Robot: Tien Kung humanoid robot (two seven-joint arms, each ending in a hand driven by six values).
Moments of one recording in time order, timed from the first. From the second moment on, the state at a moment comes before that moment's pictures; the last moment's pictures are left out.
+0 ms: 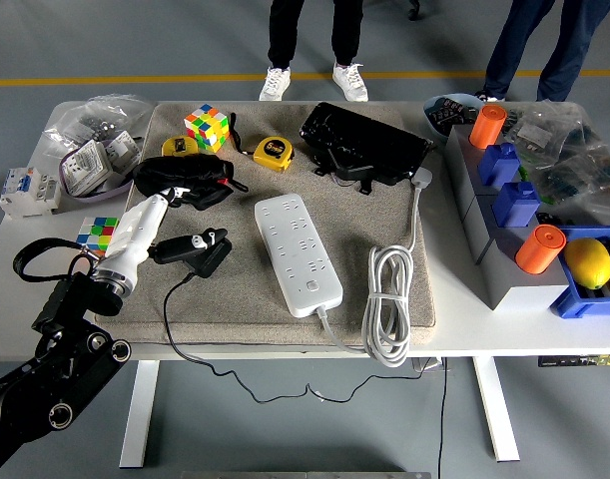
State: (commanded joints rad) left arm -0.30 0.21 -0.99 -1.14 1.93 0.36 0.09; right arm -0.02 -0.28 0.85 0.39 -0.45 -0.14 0.14
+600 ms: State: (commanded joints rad) left arm -0.31 0.21 -0.94 -1.11 2.00 0.37 0.16; right arm -0.02 -0.29 0.84 0.39 -0.44 -0.13 0.15
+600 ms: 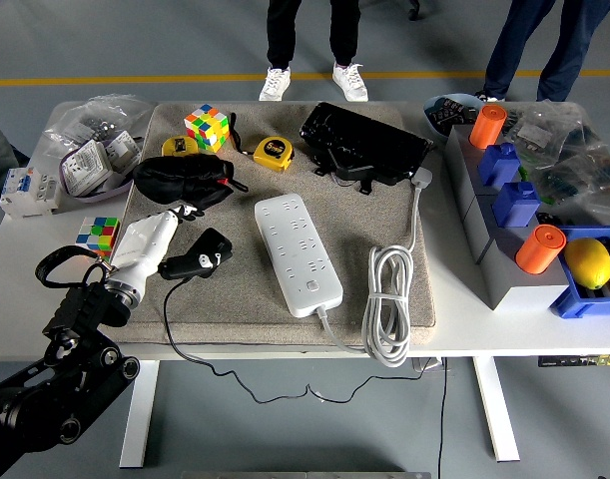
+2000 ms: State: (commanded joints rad) left arm -0.33 0.17 -0.91 -1.02 2.00 0.47 0.13; right arm -0.02 -0.29 0.85 0.40 -0.46 -0.14 0.16
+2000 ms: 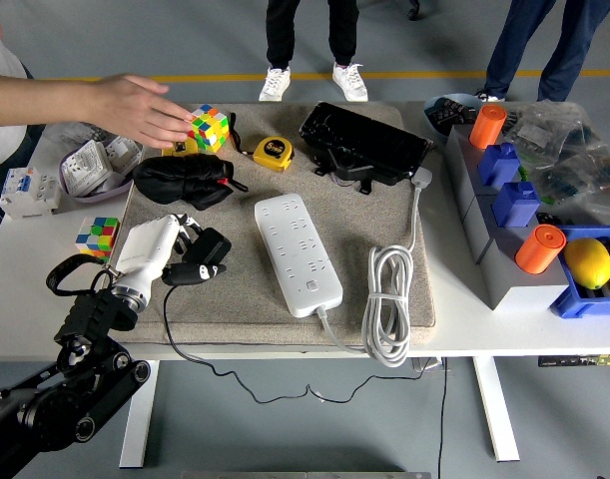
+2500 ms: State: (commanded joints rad) left arm -0.33 0.16 -0.90 -1.02 1.96 0.51 0.07; right arm -0.02 -0.29 0.85 0.40 -0.46 -0.14 0.16
